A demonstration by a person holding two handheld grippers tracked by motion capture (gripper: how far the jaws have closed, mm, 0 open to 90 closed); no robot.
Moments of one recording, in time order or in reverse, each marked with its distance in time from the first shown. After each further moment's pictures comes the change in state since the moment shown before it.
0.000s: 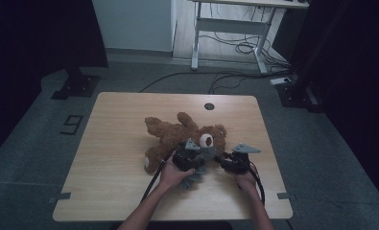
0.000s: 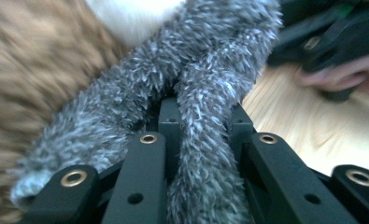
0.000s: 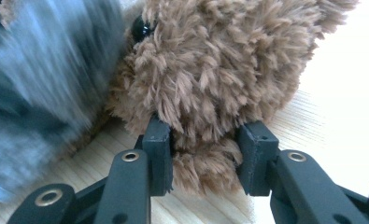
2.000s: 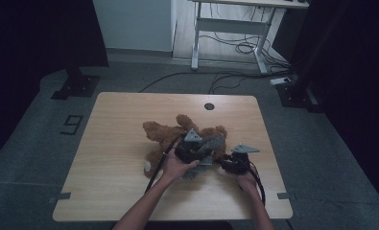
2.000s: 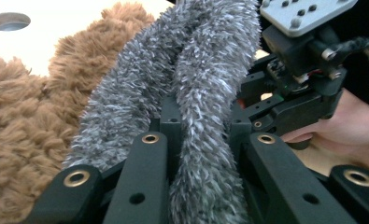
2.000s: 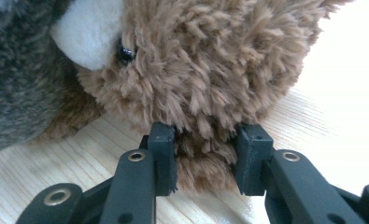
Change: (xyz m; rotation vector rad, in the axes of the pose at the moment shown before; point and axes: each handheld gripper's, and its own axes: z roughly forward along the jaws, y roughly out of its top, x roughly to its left) left arm -0.004 0.036 -0.025 -0.160 -0.069 0.006; right arm -0.002 -0.002 0.000 0.050 0.000 -0.011
